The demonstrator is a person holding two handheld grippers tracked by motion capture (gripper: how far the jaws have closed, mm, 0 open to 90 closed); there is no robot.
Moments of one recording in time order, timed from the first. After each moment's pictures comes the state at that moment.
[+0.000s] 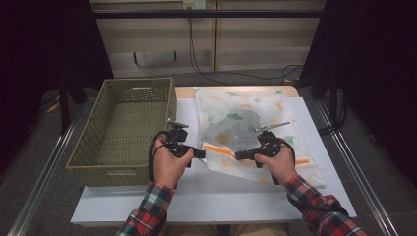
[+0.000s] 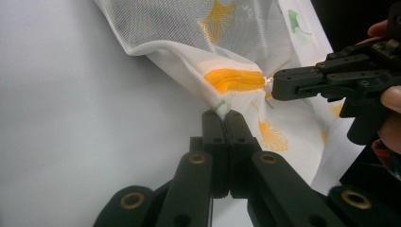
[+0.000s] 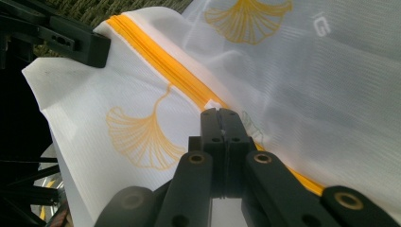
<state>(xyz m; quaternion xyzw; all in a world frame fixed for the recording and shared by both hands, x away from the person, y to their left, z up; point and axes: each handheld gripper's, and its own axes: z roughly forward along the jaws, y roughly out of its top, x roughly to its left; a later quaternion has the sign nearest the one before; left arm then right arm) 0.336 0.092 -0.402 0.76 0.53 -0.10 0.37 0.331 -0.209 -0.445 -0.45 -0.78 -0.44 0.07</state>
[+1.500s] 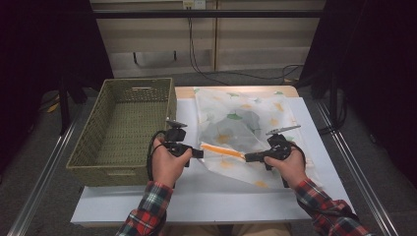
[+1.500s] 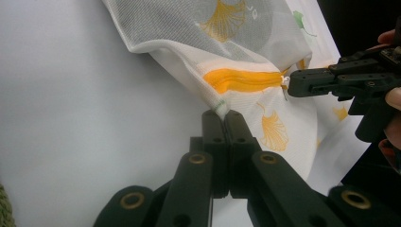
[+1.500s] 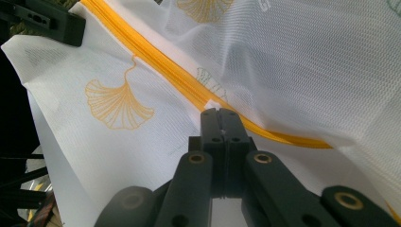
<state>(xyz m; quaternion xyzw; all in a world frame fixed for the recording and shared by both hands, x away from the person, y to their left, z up) 0.336 0.093 -0.399 0.76 0.53 -0.10 0.36 0.321 -0.235 -0.449 -0.46 -0.77 -0.43 0.05</state>
